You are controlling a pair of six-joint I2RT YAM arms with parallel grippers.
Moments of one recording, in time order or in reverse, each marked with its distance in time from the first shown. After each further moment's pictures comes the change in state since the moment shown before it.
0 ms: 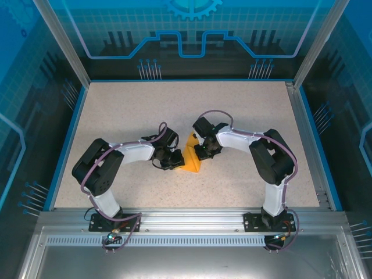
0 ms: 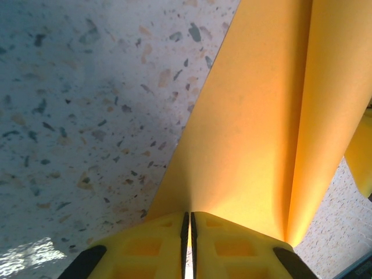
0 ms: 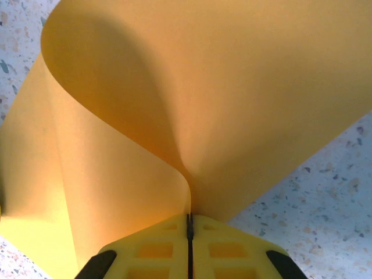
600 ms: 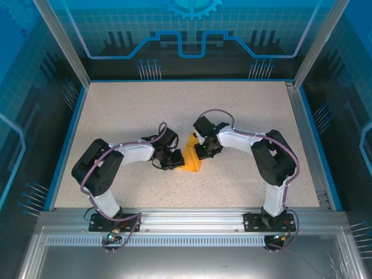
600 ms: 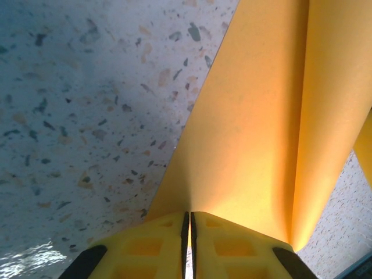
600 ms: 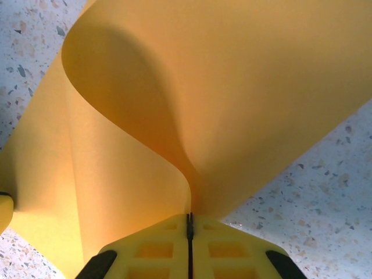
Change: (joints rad) left arm 0.000 -0.005 -0.006 0.008 -0.004 0.000; right arm -0.002 -0.022 -0.006 0.001 0.000 0.000
